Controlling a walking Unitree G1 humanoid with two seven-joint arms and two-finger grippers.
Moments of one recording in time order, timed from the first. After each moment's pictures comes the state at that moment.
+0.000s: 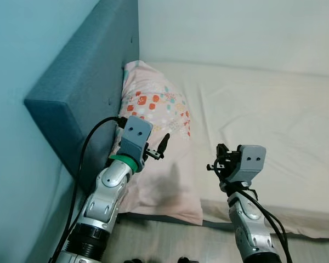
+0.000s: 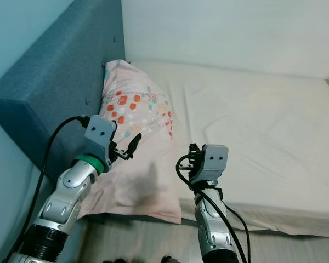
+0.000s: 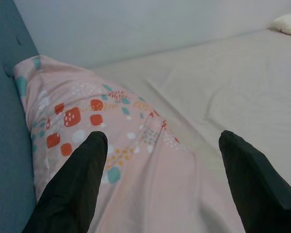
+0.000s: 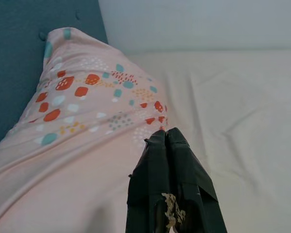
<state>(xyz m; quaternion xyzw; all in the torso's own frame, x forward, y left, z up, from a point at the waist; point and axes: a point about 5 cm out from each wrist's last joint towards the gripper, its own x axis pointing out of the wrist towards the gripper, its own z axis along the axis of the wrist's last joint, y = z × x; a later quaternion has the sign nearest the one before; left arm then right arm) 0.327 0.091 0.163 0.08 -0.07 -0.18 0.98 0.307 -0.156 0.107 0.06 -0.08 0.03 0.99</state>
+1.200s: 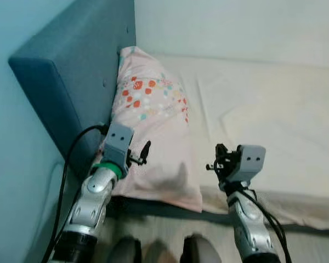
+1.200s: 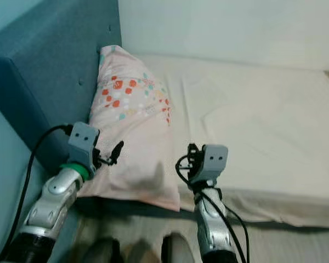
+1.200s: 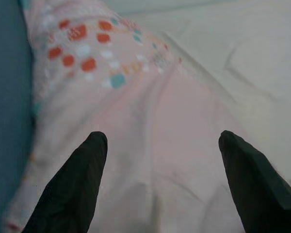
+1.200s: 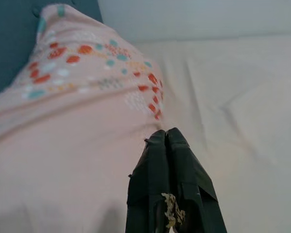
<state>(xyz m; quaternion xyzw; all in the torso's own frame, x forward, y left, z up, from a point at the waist) 0.324 0.127 0.140 0.07 0.00 -0.13 0.99 0.306 -0.155 0.106 0.06 -0.08 0.03 0.99</state>
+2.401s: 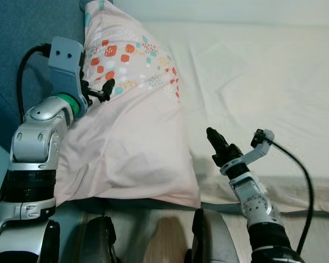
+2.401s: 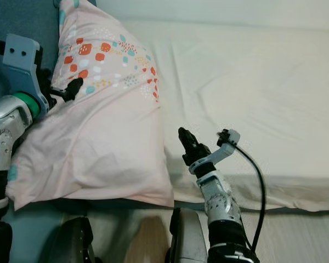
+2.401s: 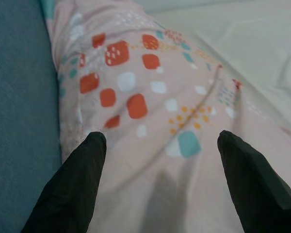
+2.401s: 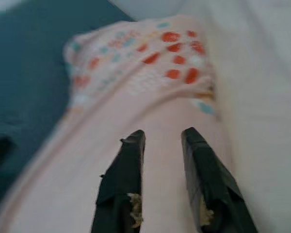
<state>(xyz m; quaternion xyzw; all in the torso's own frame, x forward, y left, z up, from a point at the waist) 0.350 0.195 0.283 0.06 -0.02 -0.08 0.99 0.342 -0.164 0.130 0.43 -0.06 0.22 0.87</state>
